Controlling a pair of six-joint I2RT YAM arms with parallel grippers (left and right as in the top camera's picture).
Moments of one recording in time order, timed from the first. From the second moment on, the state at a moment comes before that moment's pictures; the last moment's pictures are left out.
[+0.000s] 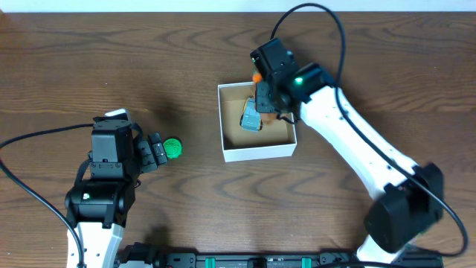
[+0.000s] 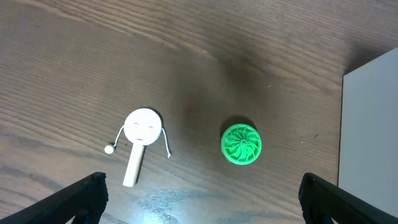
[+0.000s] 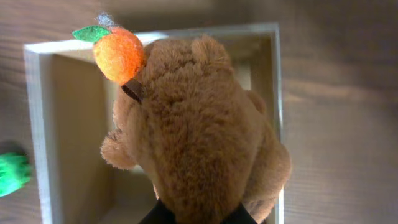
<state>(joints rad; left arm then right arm) -0.04 0.91 0.85 -0.84 -0.16 -0.28 0.58 1.86 1.63 -0.98 0.13 0.58</state>
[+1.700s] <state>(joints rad) -0.04 0.91 0.85 -0.85 -0.16 -0.28 0.56 1.98 1.67 -1.11 0.14 0.81</state>
